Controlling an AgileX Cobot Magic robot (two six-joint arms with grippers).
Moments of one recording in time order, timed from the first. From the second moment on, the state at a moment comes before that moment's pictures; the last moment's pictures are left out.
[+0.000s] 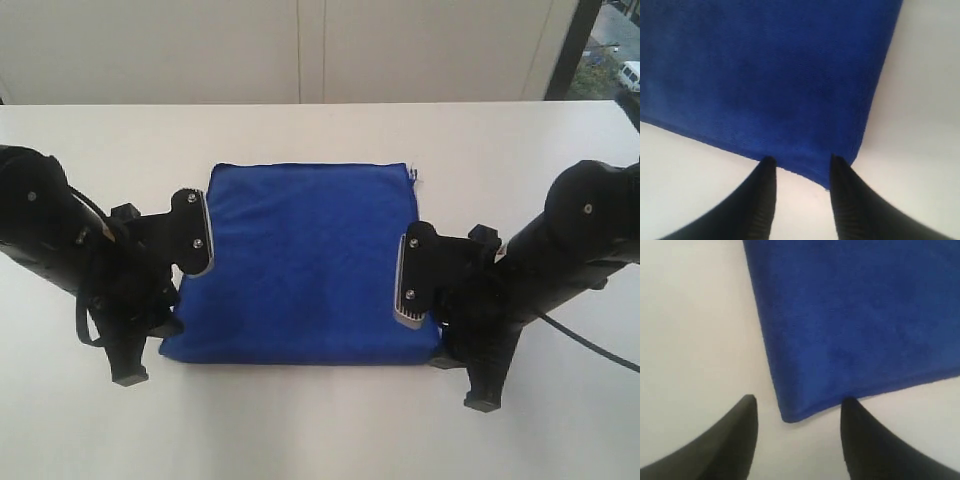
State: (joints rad) left arm -0.52 1.56 -0.81 -0.21 0.49 1.04; right arm 0.42 1.59 -0.75 0.36 0.49 -1.29
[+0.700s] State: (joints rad) left arm -0.52 1.62 -0.81 -0.21 0.46 1.24; right arm 0.42 1.65 -0.75 0.44 0.44 -1.40
